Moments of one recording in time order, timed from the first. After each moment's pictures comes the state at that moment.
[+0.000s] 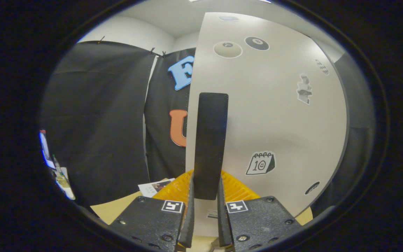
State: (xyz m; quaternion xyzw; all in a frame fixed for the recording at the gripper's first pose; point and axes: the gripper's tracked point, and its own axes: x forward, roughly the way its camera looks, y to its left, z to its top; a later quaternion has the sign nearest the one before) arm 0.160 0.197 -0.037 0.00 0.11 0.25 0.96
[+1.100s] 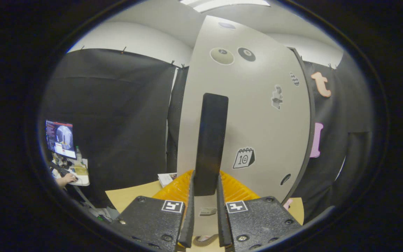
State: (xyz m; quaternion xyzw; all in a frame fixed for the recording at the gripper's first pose) arm 0.087 0.128 -0.024 0.01 0.07 0.33 0.94
